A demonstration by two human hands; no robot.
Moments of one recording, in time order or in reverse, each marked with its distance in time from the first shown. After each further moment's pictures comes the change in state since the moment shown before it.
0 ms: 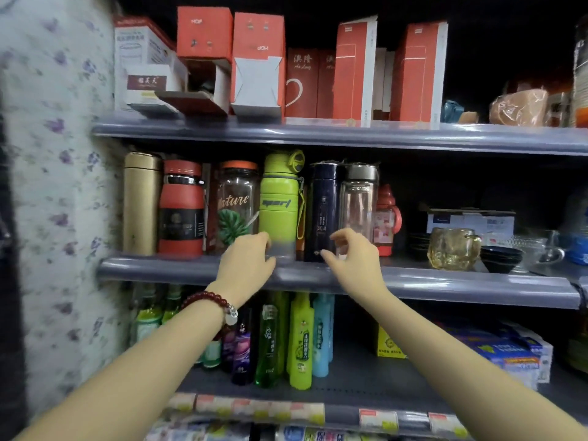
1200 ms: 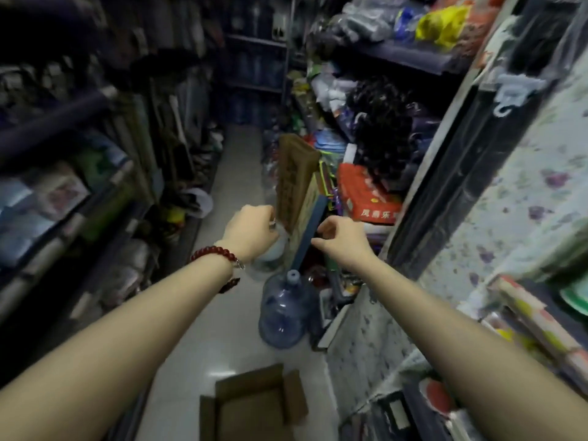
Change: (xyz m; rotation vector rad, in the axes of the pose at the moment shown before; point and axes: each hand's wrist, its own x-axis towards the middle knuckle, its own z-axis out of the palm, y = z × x) left_hand -0.415 -0.261 -0.226 0.647 0.038 -1.284; right_hand -0.304 -0.338 0.360 0.554 -1.286 -0.643
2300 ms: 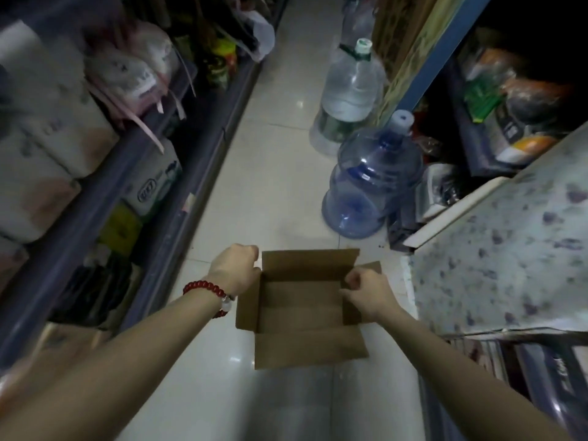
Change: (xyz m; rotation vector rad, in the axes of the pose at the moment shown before) left_hand -0.194 -0.343 0.487 0.177 -0.434 -0.454; right_hand -0.112 0.327 0.538 -0.061 -0.524 0.222
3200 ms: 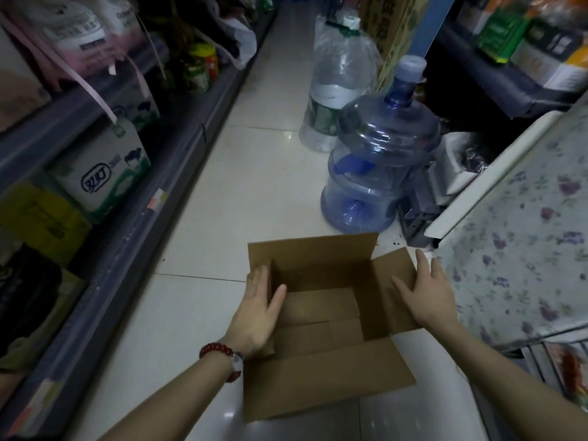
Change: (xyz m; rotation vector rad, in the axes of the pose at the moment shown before) left_hand 0.047 -0.015 0.221 -0.539 0.028 0.112; right_hand 0.095 0.161 0.099 -0.073 0.417 0.108
